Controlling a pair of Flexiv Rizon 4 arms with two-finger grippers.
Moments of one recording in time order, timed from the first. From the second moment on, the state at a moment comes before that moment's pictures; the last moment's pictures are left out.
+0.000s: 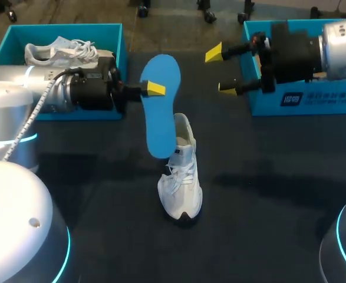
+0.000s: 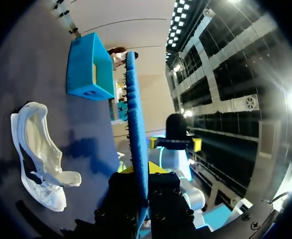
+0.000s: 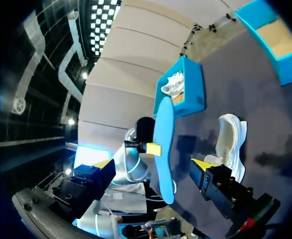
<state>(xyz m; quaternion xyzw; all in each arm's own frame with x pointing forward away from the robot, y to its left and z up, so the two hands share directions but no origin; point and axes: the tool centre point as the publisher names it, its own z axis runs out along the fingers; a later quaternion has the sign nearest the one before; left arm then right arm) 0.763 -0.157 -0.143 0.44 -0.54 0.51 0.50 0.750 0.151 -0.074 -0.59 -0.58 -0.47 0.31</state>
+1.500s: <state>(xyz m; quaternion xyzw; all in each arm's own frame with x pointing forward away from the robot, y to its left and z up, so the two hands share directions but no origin) 0.793 -0.161 -0.146 0.47 -0.50 0.47 0.55 0.773 0.217 -0.022 -0.73 -0.64 -0.18 0.18</state>
